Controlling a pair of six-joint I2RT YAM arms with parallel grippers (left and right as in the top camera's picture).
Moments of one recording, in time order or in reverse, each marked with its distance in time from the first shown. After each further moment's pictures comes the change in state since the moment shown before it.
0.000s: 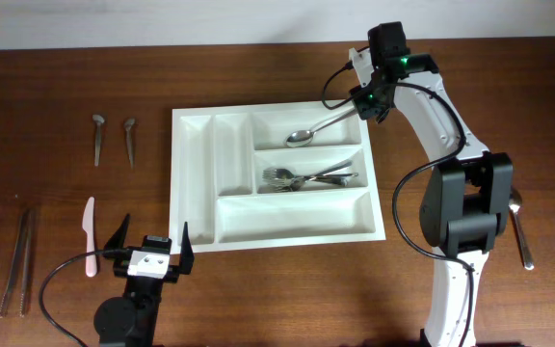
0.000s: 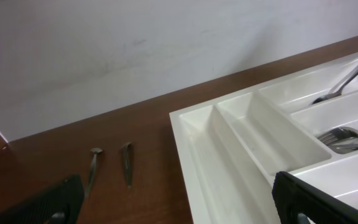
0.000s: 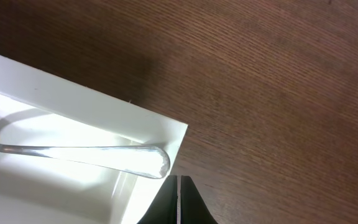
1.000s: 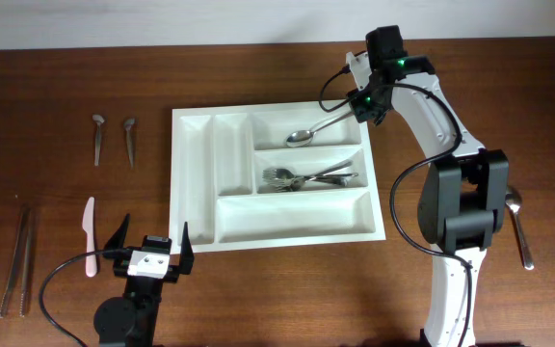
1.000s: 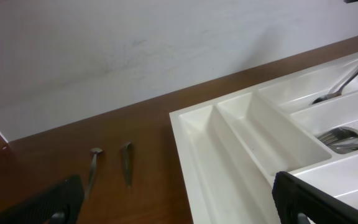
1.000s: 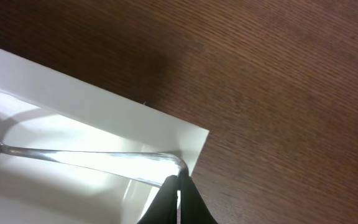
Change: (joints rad) left arm 0.000 0.000 0.000 0.000 0.000 0.000; right arm 0.000 0.026 0.000 0.003 -0.044 0.000
